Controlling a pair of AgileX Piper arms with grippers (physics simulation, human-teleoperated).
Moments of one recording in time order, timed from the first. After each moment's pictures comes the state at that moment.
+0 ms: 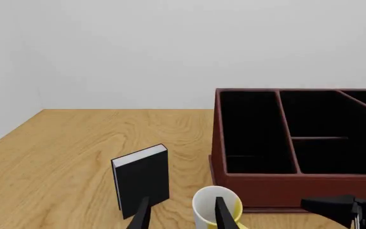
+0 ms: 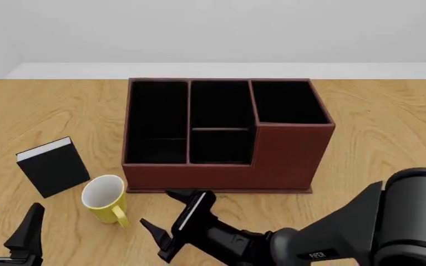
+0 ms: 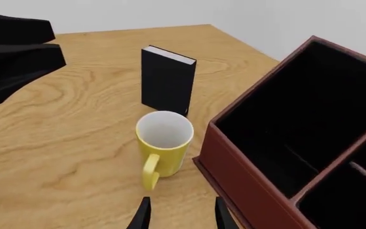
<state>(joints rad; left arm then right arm) 0.00 0.00 0.00 0.00 0.00 1.01 1.99 -0.73 -1.02 -0.12</state>
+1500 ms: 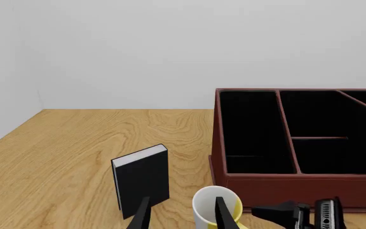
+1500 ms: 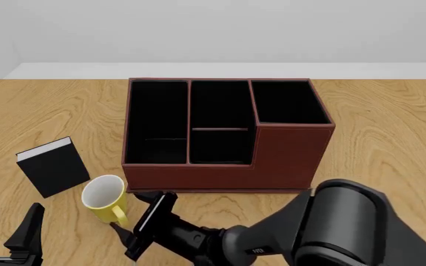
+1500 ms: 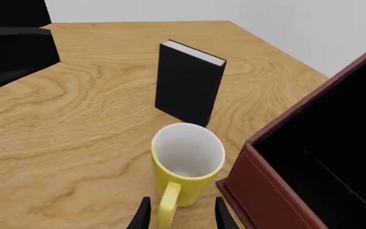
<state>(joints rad) 0.00 0.00 0.00 0.00 0.00 1.06 2.22 -1.05 -0.91 -0.15</state>
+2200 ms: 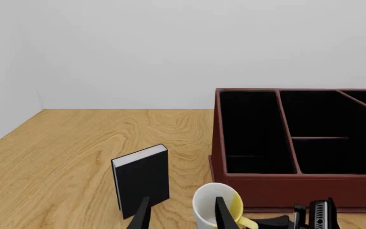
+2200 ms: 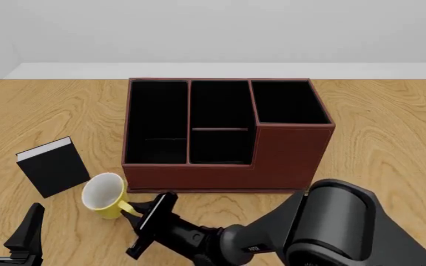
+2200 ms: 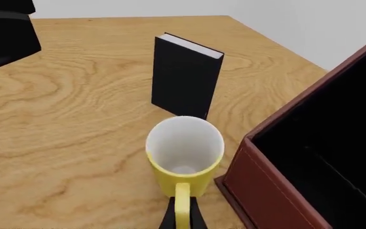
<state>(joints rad) 0.00 0.00 0.00 0.00 0.00 1.04 2.26 -1.08 -0.91 -0.14</state>
